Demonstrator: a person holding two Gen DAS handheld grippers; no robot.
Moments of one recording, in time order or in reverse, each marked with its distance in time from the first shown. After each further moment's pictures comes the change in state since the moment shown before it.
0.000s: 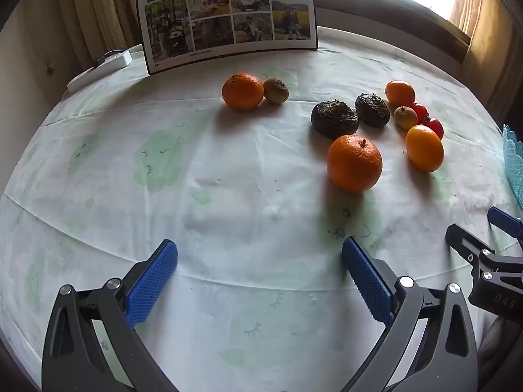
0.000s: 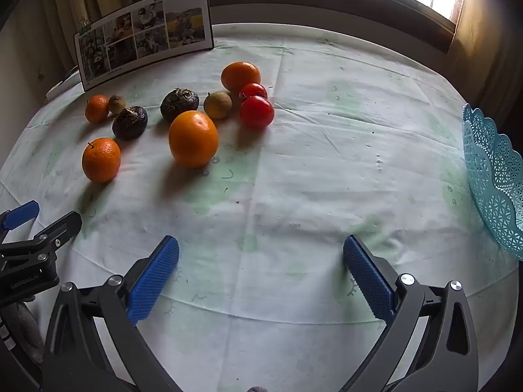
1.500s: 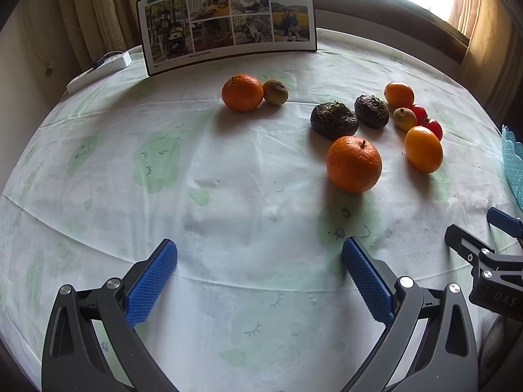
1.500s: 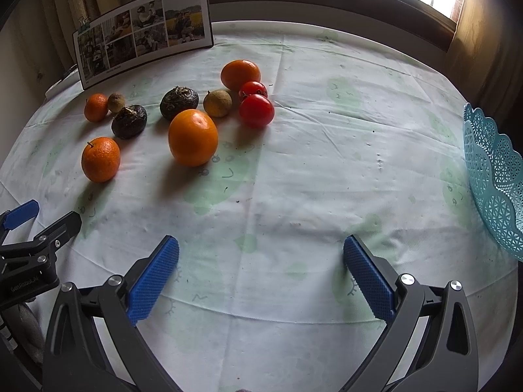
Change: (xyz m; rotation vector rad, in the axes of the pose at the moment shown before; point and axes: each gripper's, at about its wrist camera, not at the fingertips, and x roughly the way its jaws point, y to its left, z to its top) left arm -0.001 -0.001 0.002 0.005 0.002 -0.010; right arm 0.001 0.002 0.002 -0.001 0.015 -0.002
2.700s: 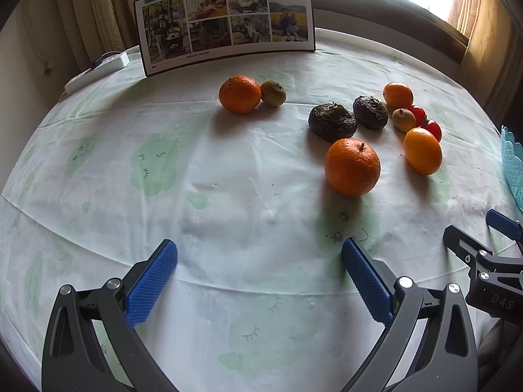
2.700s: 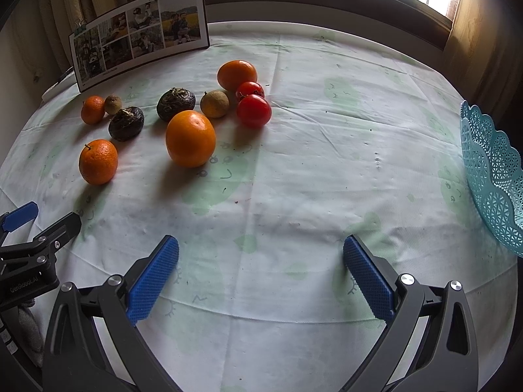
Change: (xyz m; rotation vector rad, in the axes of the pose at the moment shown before) left arm 0.001 0.002 0.003 0.001 0.000 -0.010; right arm 0.000 0.001 0.001 0.012 -0.002 -0.013
